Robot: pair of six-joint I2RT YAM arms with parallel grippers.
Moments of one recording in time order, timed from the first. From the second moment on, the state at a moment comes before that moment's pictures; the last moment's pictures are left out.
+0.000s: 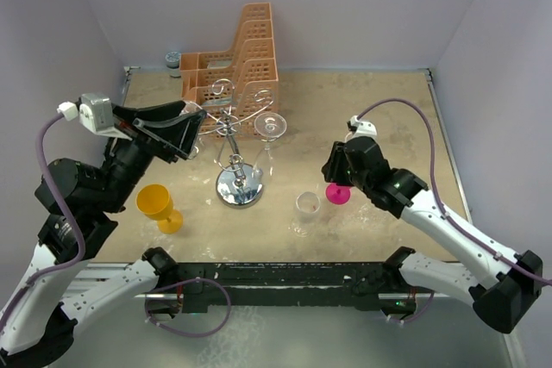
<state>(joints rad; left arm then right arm) -0.71 0.68 1.23 -0.21 -0.14 -0.34 0.68 0.99 0.88 -0.54 0.27 0.61</state>
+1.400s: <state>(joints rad) -0.71 0.92 1.24 -0.01 -0.02 -0.68 0.68 0.58 0.83 0.23 0.38 0.47</state>
